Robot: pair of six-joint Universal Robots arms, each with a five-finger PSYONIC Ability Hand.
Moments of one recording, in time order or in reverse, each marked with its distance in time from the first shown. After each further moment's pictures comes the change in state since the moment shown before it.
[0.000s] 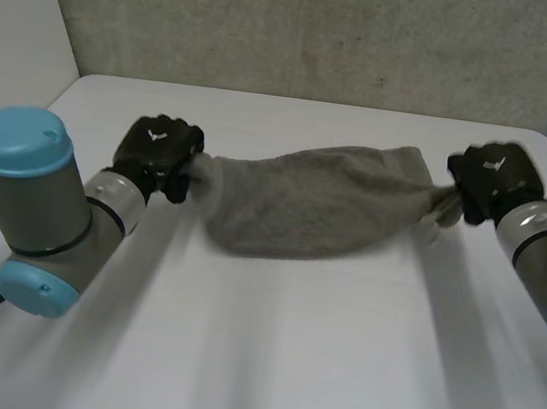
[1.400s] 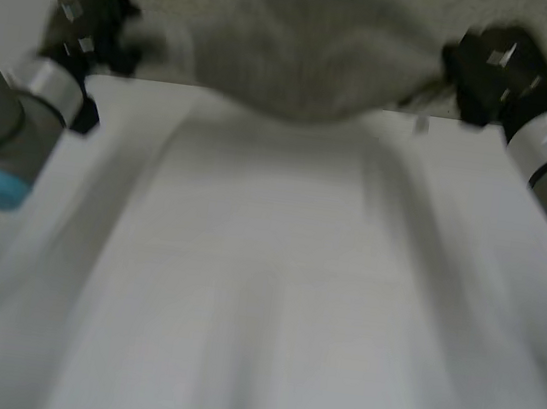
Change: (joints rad) left arm 0.178 0.015 0.220 0.020 0.051 -0.374; right arm 0.026 -0.006 -0.216 -0.055 -0.200 0.075; left_hand 0.000 0.000 -0.002 0.000 0.000; right_hand 0.000 0.000 0.000 0.000 0.000
